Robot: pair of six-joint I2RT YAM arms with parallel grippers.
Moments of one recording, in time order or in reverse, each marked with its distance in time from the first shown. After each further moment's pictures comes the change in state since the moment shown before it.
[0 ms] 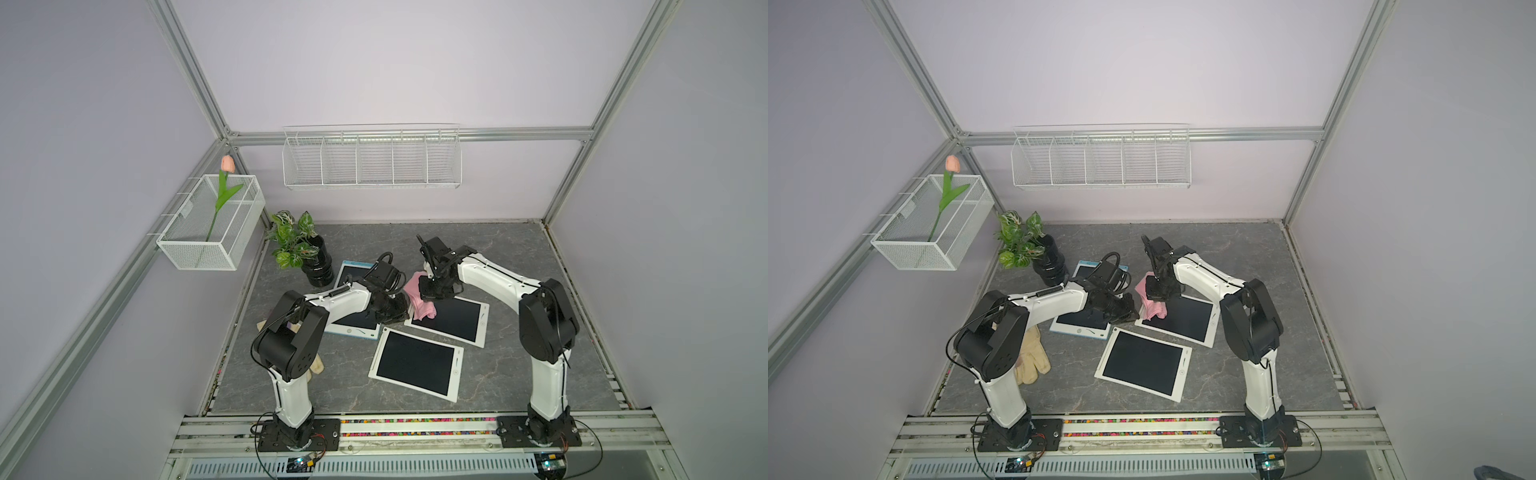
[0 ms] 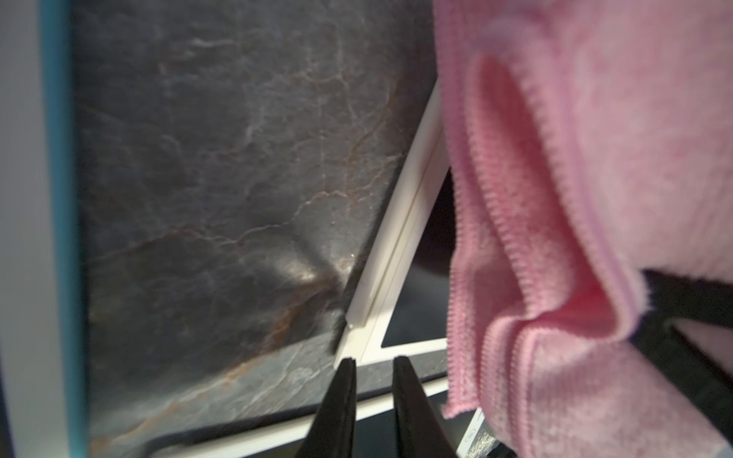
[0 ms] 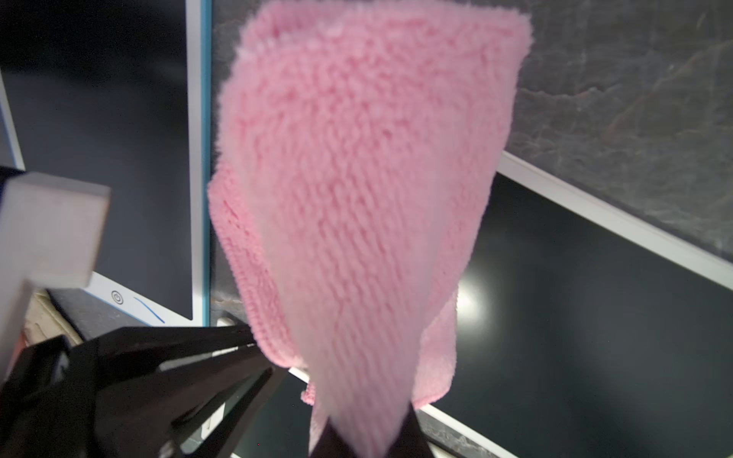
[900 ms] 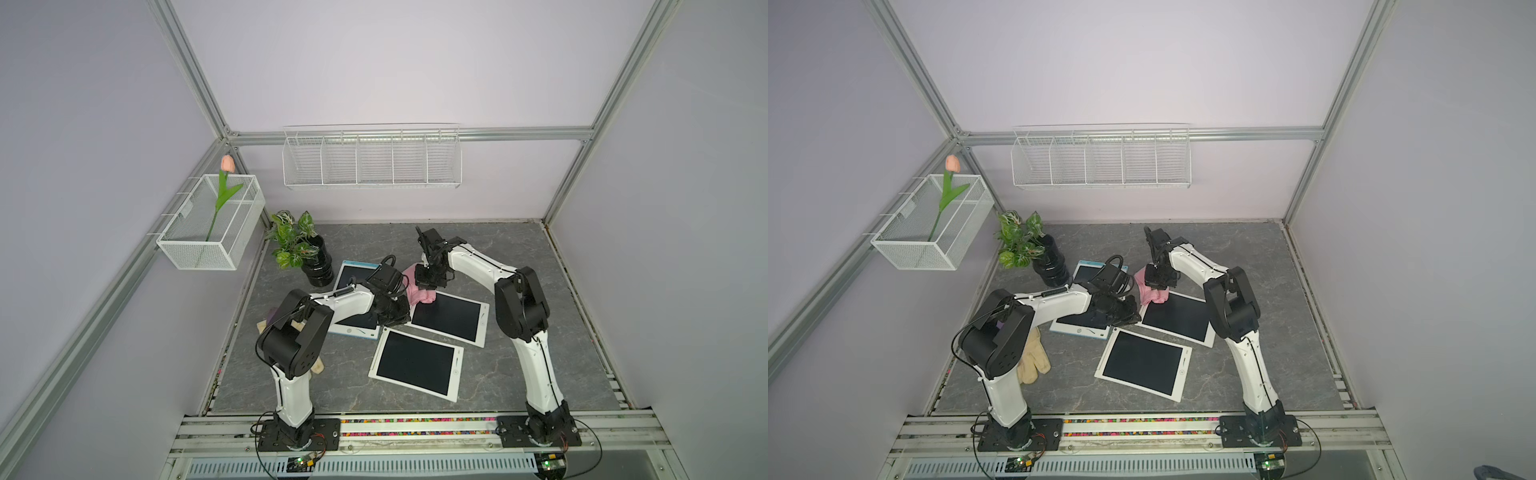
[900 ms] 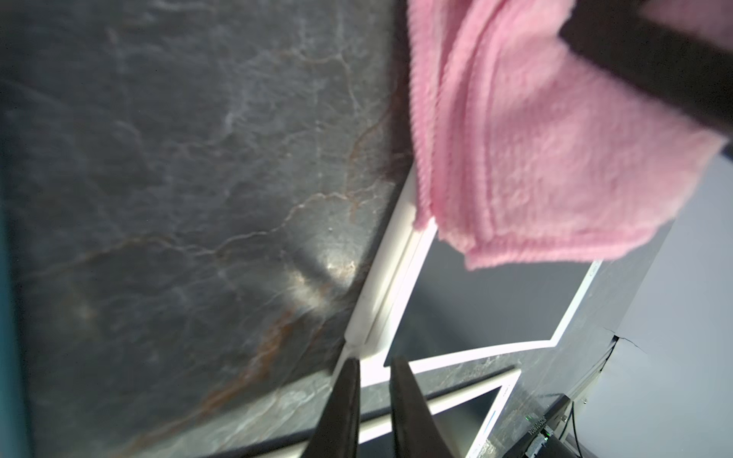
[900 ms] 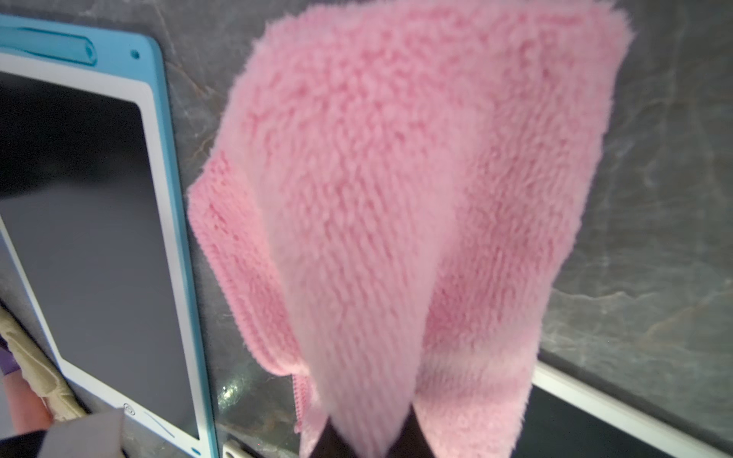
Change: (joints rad) left arm -0.019 0.023 -0.011 0.028 -0.017 -0.023; right arm -0.077 0.261 0.259 0.000 -0.036 0.022
